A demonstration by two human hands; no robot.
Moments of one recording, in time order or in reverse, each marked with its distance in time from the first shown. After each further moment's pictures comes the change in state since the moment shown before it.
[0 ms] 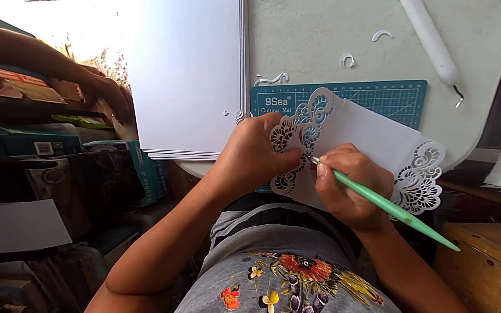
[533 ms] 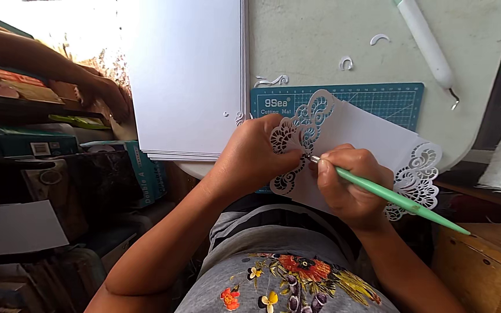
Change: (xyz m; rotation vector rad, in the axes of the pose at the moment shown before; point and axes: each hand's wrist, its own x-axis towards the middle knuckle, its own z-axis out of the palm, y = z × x) left_hand 0.000 0.000 -0.001 -0.005 -0.010 0.003; right_hand 0.001 -0.002 0.000 0.057 0.037 0.084
